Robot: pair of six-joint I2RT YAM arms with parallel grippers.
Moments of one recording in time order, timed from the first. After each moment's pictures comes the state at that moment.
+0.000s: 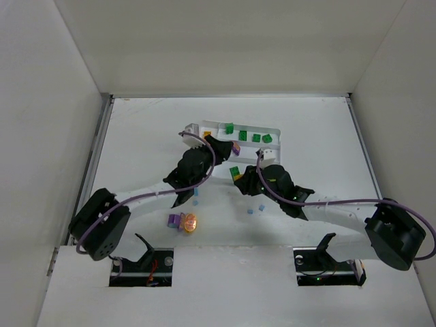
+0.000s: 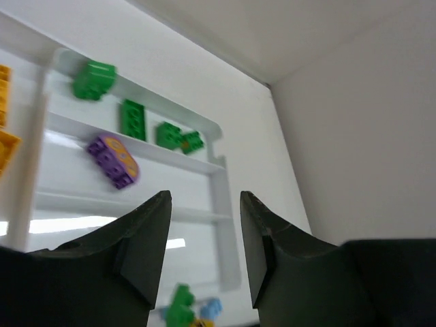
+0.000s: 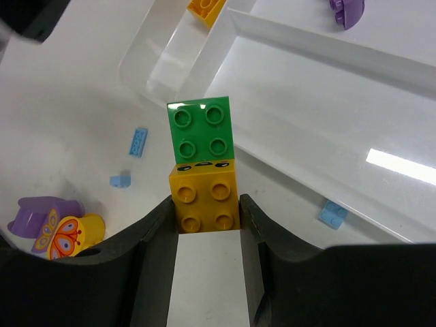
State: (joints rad) left arm -0.70 1.46 0.67 0.67 -0.29 -0.87; right arm 0.83 1.27 0.55 0.31 0.13 0.57
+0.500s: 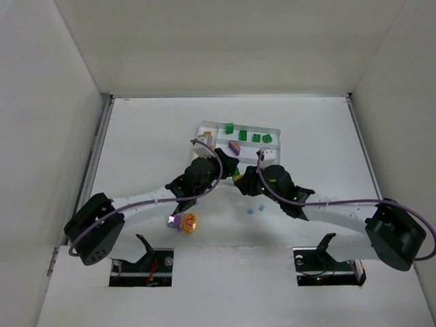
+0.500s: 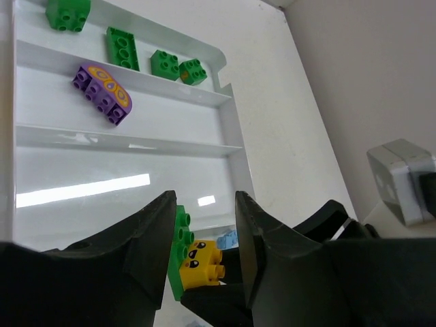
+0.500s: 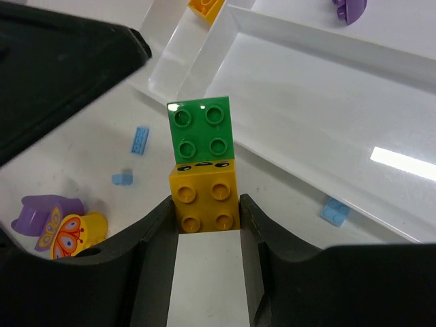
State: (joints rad) left arm -0.86 1.34 0.63 0.50 -0.29 -0.77; right arm 0.83 1.27 0.54 0.31 0.12 0.58
